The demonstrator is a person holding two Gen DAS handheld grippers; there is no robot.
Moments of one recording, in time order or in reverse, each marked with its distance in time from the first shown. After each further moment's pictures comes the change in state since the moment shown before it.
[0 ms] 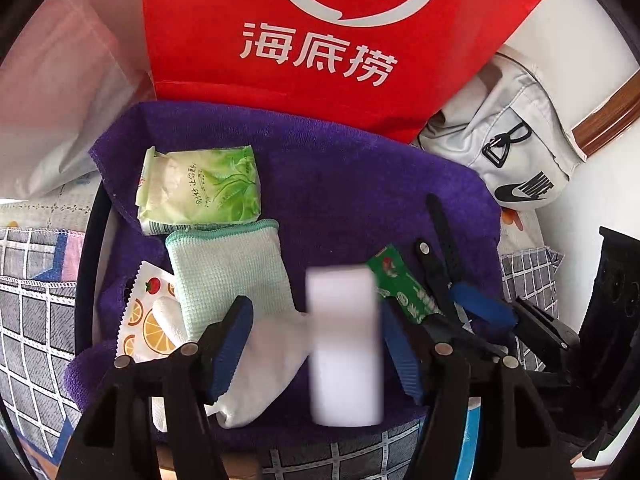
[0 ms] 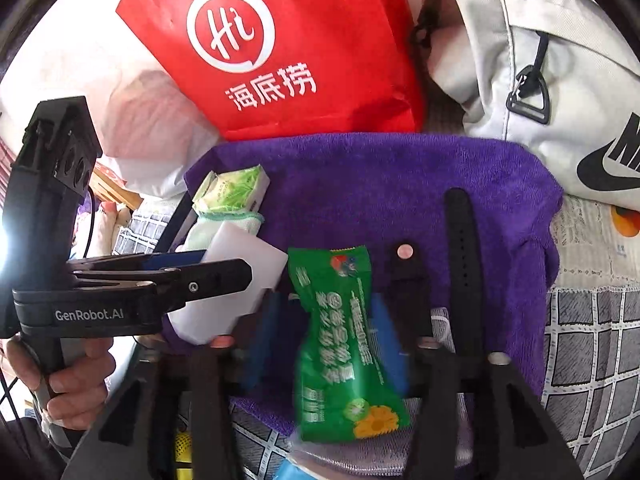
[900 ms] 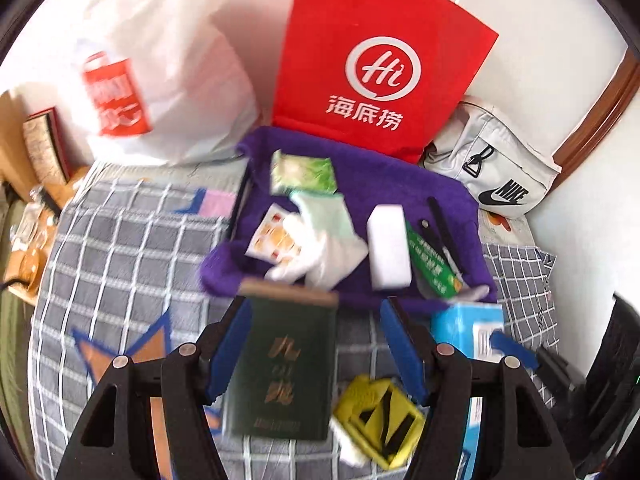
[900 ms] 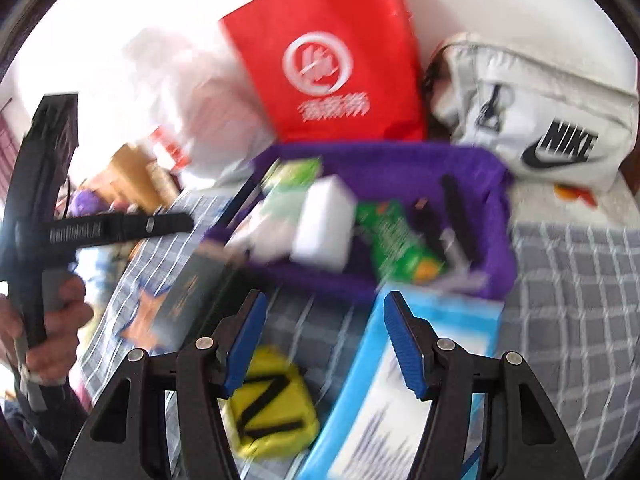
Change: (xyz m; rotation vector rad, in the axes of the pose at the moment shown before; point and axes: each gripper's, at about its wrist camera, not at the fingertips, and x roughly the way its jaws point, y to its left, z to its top) left arm -0.134 0.033 -0.101 -0.054 -0.185 0.107; right arm -0.100 0.067 -0.097 -0.055 -0.101 -0.042
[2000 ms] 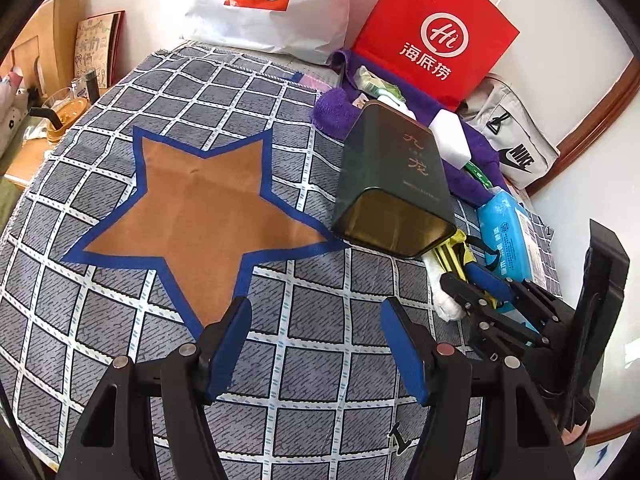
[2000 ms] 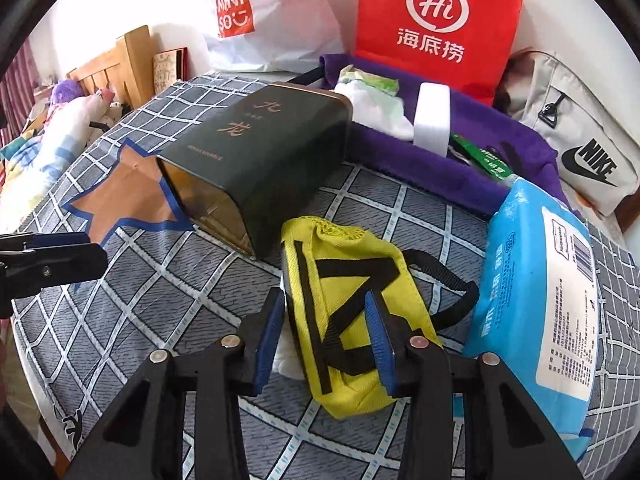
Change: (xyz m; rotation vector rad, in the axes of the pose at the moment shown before) left arm -0.012 0.100 -0.153 -0.127 0.003 -0.081; right arm 0.066 0.103 -0.095 -0.279 0.073 -0.232
